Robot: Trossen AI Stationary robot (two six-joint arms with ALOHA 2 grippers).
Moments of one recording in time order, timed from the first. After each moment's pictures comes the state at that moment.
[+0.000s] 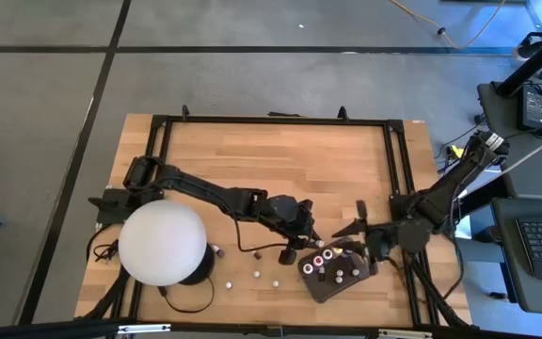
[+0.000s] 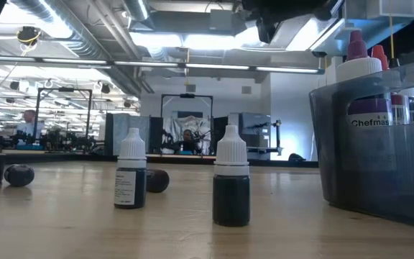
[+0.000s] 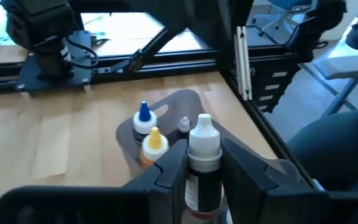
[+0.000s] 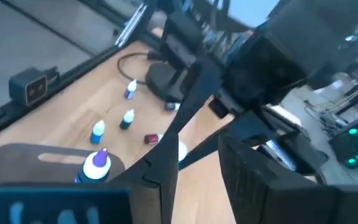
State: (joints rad) left arm -0.18 1.95 1.51 0.03 0.15 -0.05; right arm 0.76 1.02 0.70 -0.04 0.62 -0.28
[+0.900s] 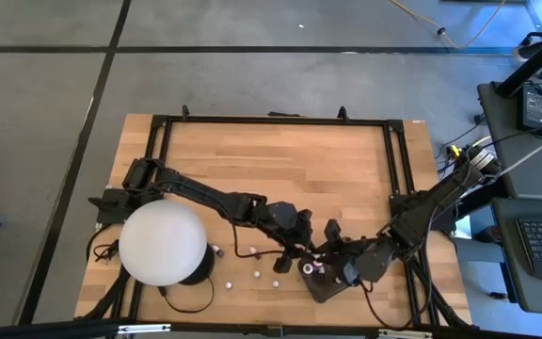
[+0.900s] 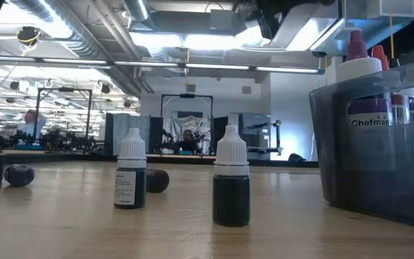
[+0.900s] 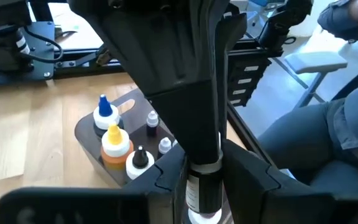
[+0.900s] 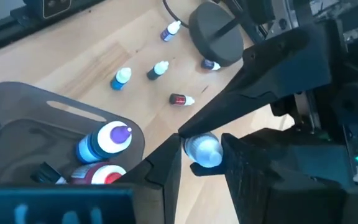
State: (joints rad) left arm -0.22 1.96 1.51 0.02 0.22 -0.08; right arm 0.70 1.40 1.04 -0.39 0.52 -0.39
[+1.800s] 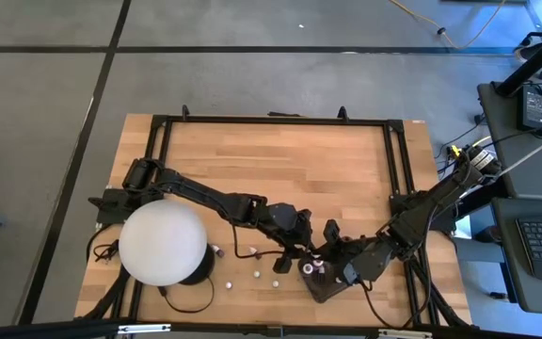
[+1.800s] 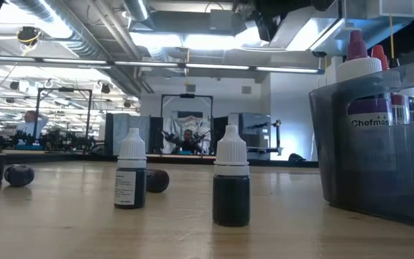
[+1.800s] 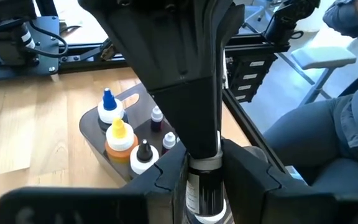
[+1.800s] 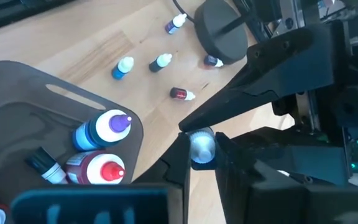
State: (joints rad) left arm -0.23 1.96 1.51 0.01 0.20 -0.08; right arm 0.69 1.40 1.05 -0.43 0.51 -0.45
